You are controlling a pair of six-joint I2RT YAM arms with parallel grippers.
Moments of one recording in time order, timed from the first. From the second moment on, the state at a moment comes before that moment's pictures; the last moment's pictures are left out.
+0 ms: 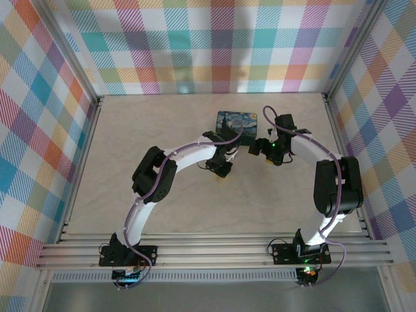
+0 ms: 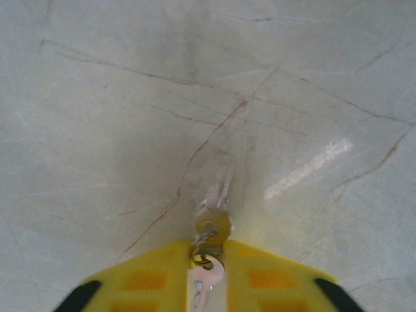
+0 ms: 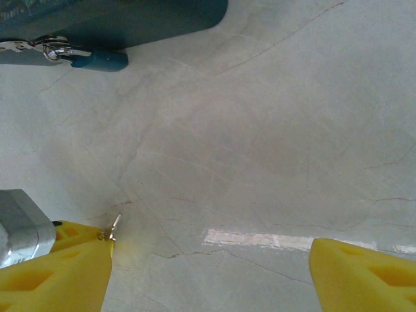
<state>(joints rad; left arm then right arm) -0.78 2.24 1.79 -0.95 0.04 -0.15 0.17 1.70 1.14 -0.63 -0.38 0.46</state>
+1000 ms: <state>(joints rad) -0.74 2.13 1.70 -0.83 0.15 -0.23 0.11 1.70 0.99 -0.35 -0.70 0.61</state>
